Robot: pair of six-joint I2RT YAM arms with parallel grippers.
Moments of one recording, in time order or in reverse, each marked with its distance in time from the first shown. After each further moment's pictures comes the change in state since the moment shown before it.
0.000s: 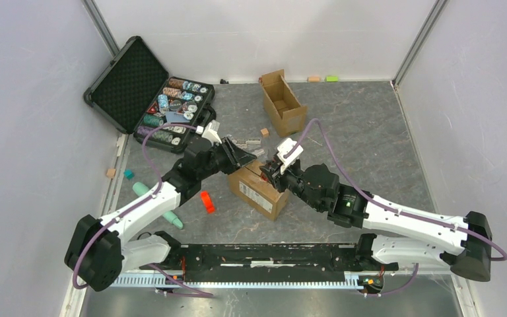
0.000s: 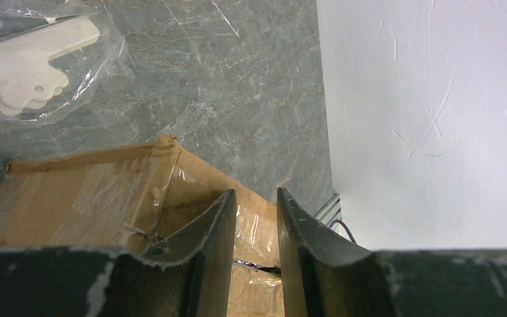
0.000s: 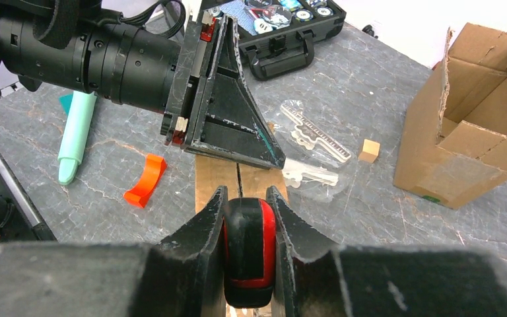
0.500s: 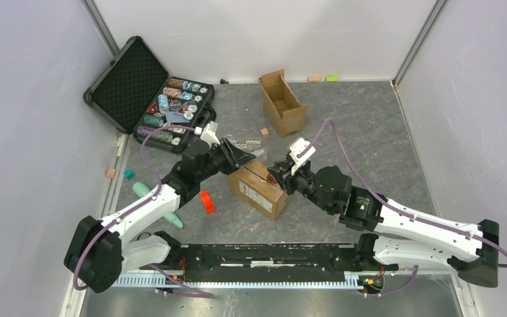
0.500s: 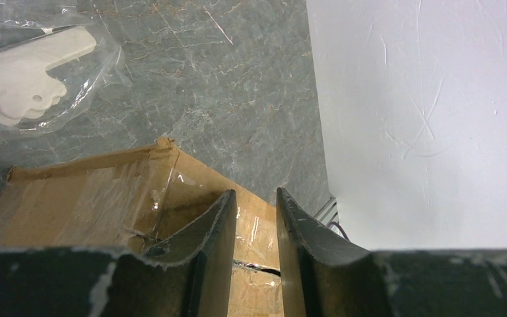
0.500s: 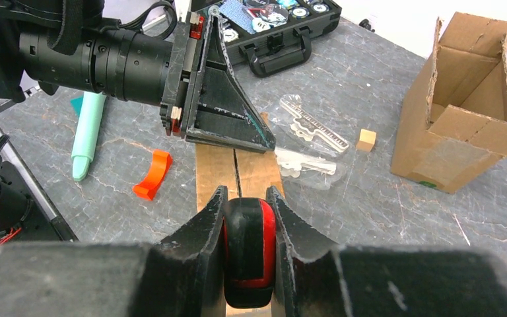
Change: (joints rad) left arm 0.010 0.001 -0.043 0.072 0.006 0.000; right arm 0.000 -0.092 0.005 -0.097 0.008 0.040
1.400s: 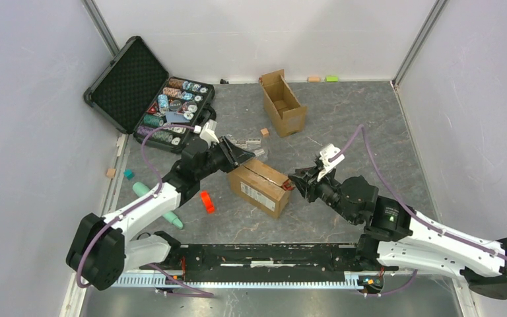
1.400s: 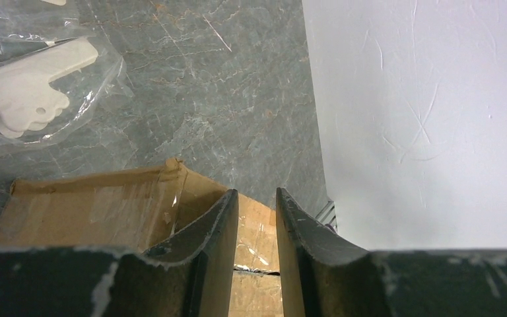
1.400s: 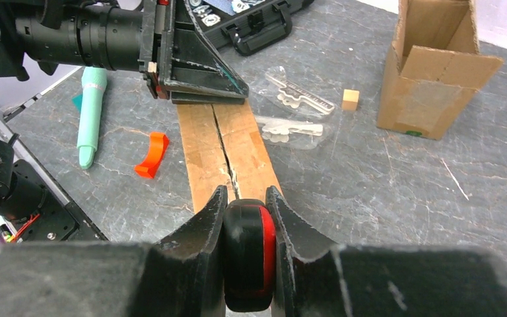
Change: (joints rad) left arm 0.028 0.024 -0.005 0.038 0.029 0.000; right arm 0.000 -0.243 -0.066 -0.201 0.049 0.125
